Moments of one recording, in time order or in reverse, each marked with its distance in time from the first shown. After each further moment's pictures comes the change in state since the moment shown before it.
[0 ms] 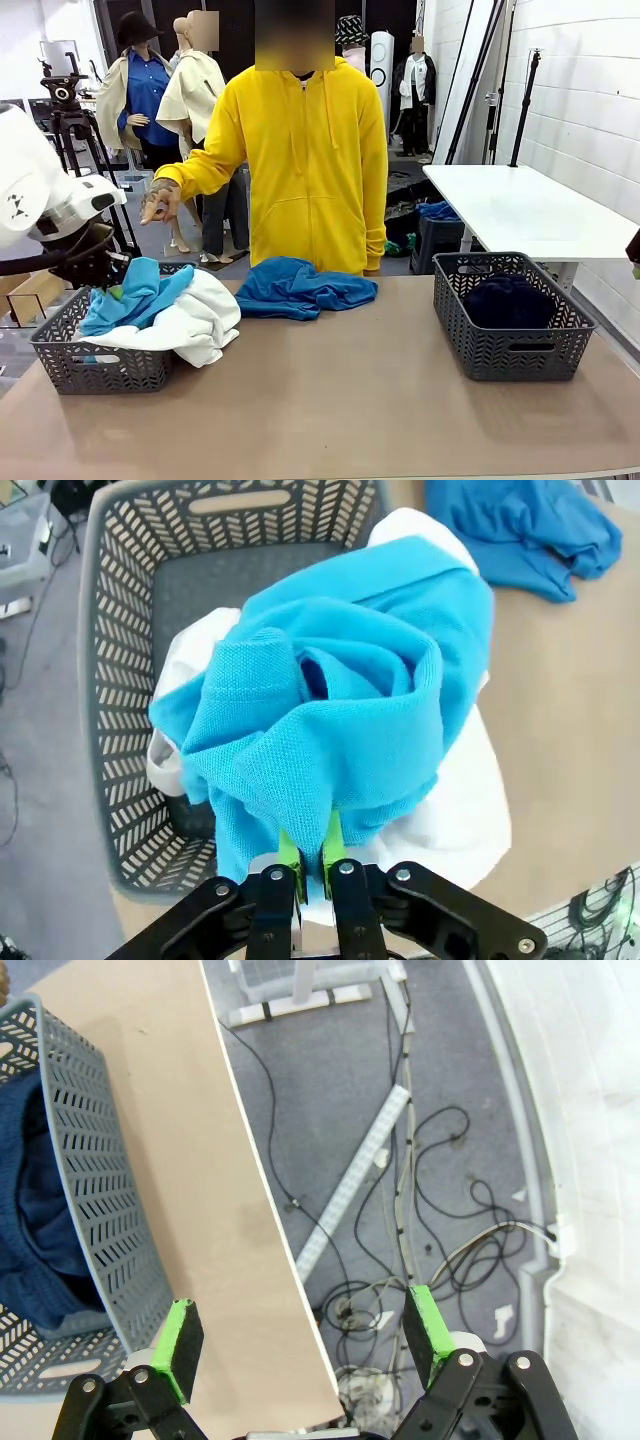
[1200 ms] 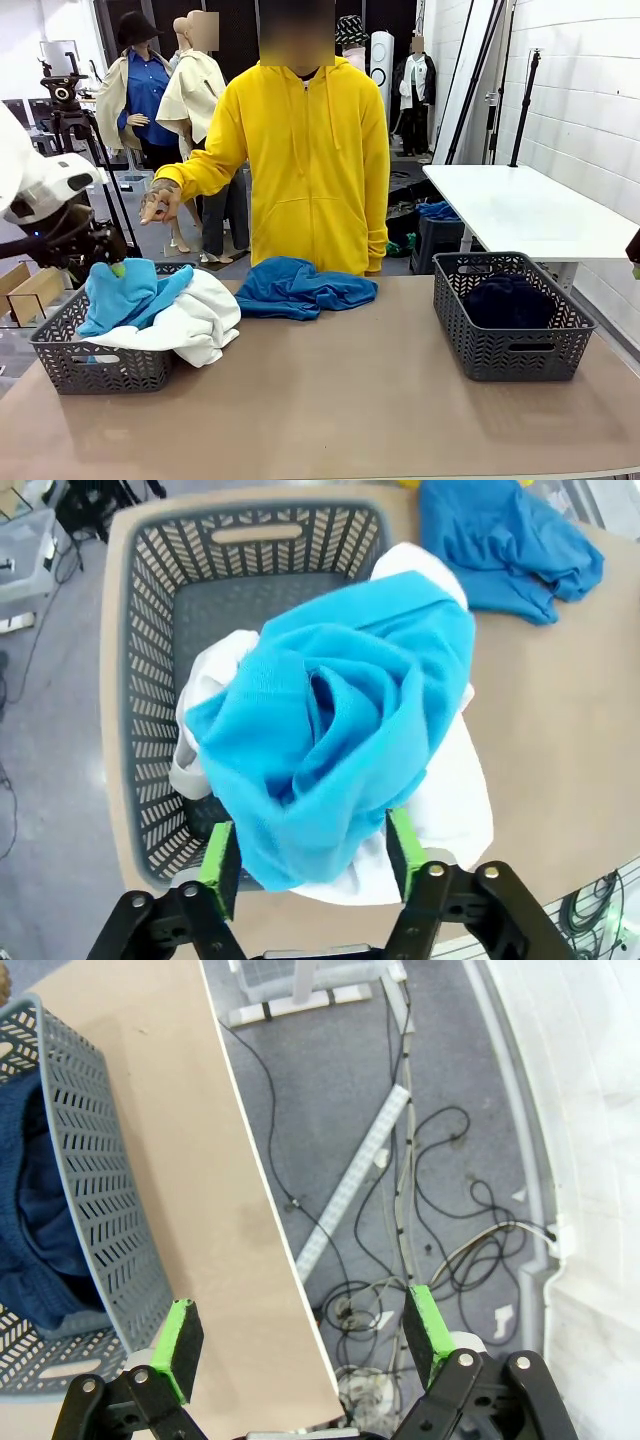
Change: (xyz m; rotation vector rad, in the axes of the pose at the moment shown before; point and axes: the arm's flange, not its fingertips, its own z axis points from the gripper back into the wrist) left arm 0.006 0.011 0.041 -0.021 -0.069 0.012; right arm 0.000 0.000 0.000 0.000 0.000 0.000
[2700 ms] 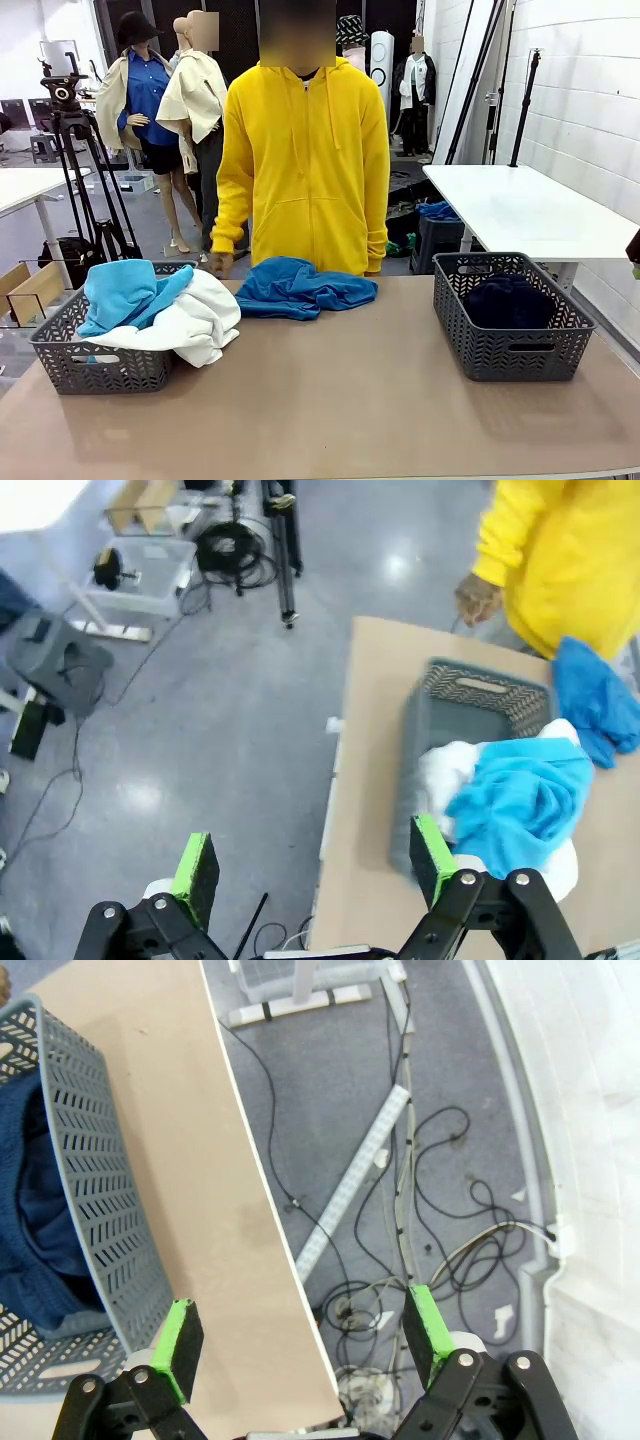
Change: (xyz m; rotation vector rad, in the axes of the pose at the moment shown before) left arm 0.023 0.230 0.157 0.161 -0.208 0.243; right arm 0.000 0.000 0.000 0.000 0.000 -0.001
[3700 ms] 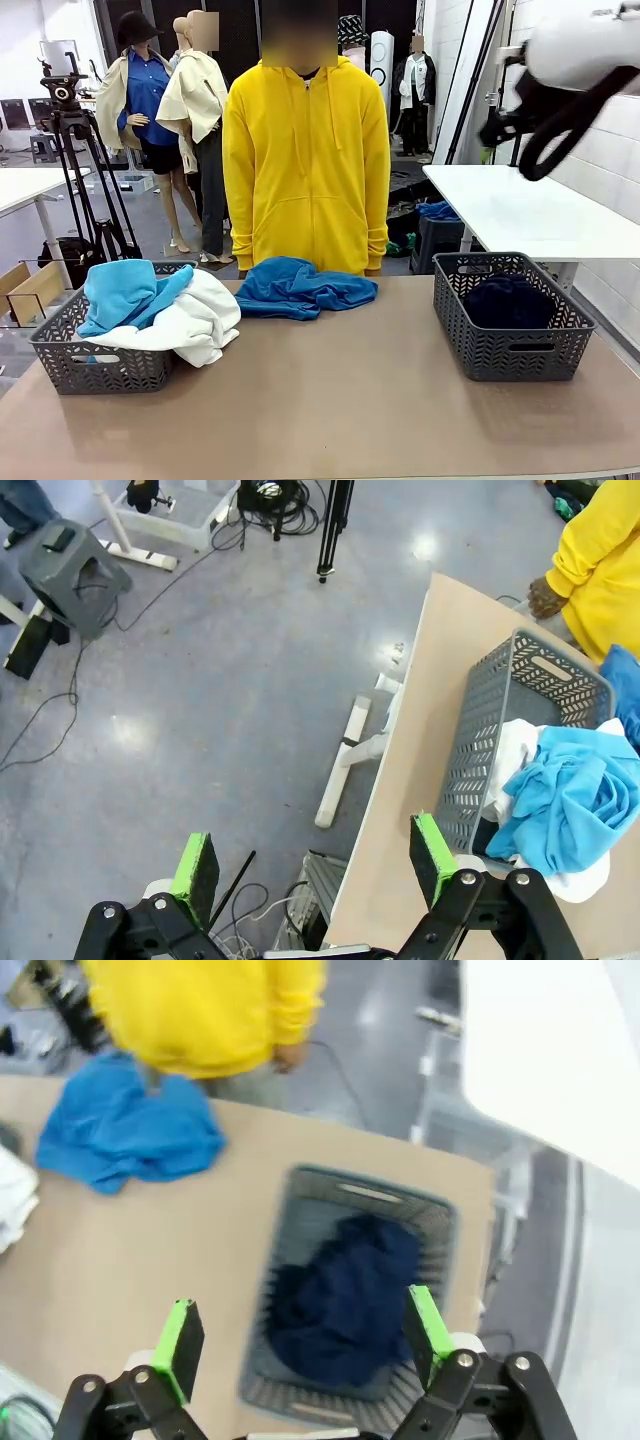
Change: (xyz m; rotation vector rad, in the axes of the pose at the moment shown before) left arm -0.046 0.063 -0.036 0.030 0.098 0.146; right arm 0.034 0.262 0.186 0.283 -0.337 0.507
